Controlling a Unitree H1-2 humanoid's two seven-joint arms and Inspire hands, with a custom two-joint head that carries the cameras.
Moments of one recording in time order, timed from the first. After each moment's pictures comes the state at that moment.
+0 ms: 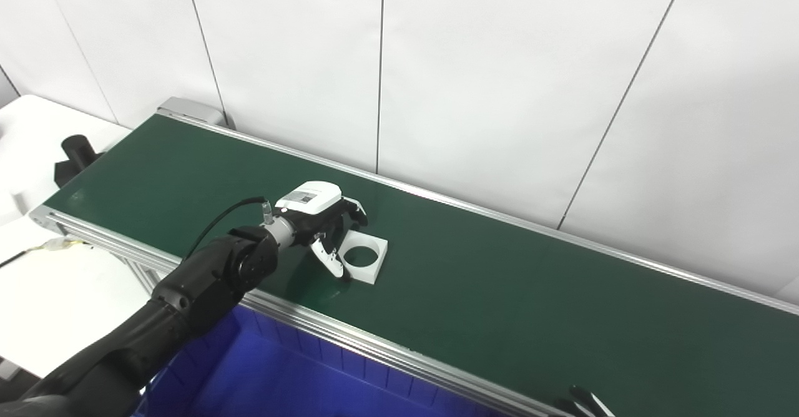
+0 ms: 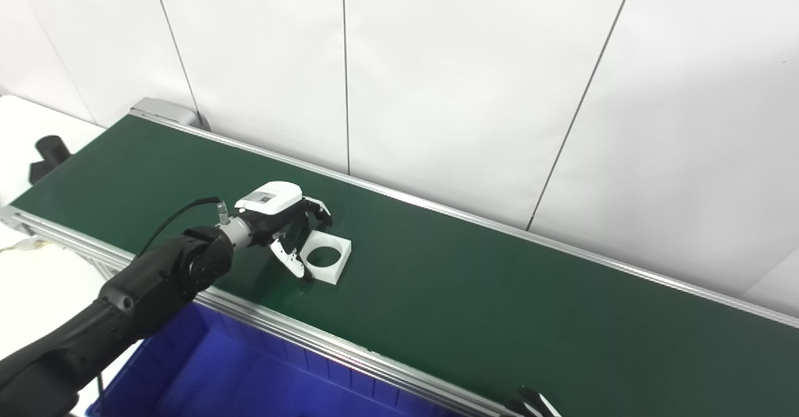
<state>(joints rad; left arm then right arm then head) -0.29 0.58 -0.25 0.36 0.69 -0.08 -0.12 0.28 -0.10 0.20 0.05 0.01 -0.40 0.15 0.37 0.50</state>
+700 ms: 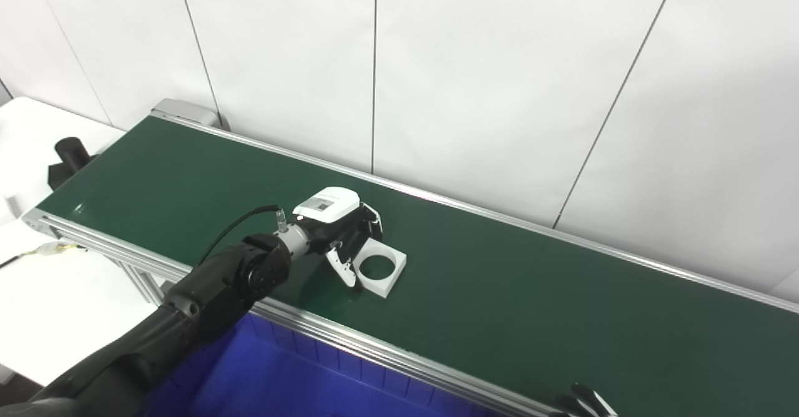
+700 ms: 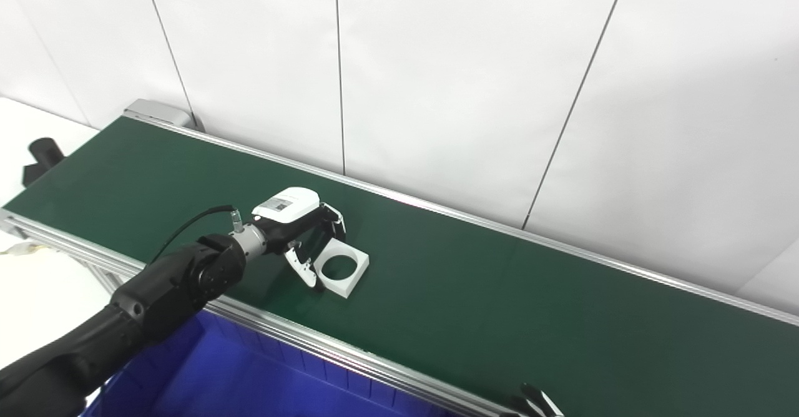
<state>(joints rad) -0.28 0.55 -0.29 0.33 0.68 -0.13 -0.08 0.29 -0.10 0.20 0.04 0.01 -0.40 0.15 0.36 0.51</state>
